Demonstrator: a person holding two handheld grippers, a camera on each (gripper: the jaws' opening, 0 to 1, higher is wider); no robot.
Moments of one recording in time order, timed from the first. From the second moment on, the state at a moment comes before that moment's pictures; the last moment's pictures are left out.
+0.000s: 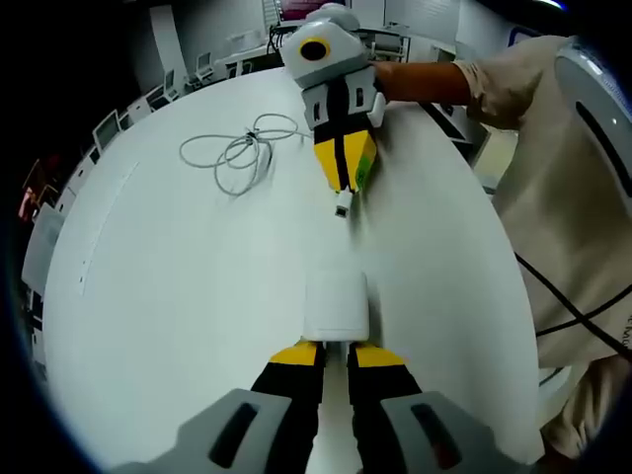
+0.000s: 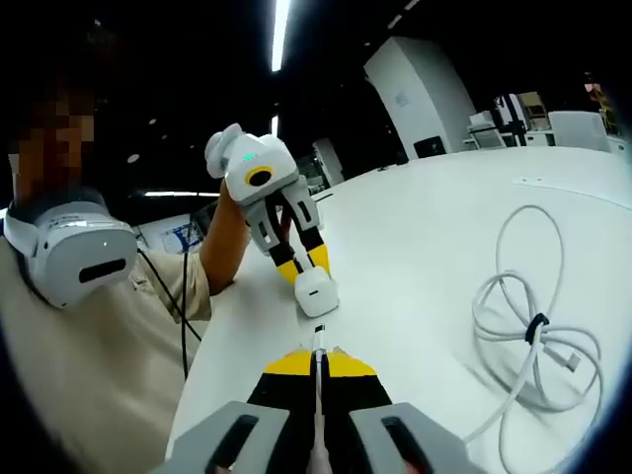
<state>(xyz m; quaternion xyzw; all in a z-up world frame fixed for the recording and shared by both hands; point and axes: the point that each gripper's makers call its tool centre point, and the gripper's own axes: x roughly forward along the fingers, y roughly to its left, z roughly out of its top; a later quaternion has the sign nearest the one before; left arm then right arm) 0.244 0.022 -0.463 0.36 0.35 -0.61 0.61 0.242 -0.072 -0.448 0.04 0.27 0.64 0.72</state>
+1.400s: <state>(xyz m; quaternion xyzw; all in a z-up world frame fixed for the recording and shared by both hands) 0.243 0.020 -0.463 0.37 0.35 -0.61 0.61 0.247 -0.035 -0.445 0.07 0.30 0.69 0.66</state>
